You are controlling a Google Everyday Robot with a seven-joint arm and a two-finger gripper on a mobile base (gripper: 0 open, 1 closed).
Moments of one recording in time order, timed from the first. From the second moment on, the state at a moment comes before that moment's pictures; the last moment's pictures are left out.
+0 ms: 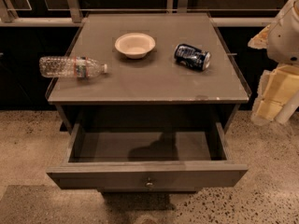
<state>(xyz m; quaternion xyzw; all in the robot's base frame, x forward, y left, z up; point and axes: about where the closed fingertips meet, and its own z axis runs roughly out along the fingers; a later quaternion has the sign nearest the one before) 0.438 -0.217 0.976 -0.60 0.78 -0.03 0.16</state>
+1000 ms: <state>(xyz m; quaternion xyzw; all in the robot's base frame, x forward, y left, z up) 0.503 -0.213 0.992 -0.59 0.77 -0.04 0.23</state>
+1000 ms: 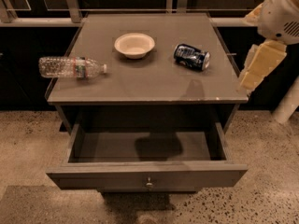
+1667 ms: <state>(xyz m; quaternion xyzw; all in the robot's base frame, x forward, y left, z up) 0.596 -0.235 1.005 -0.54 0.77 -0.02 0.34</state>
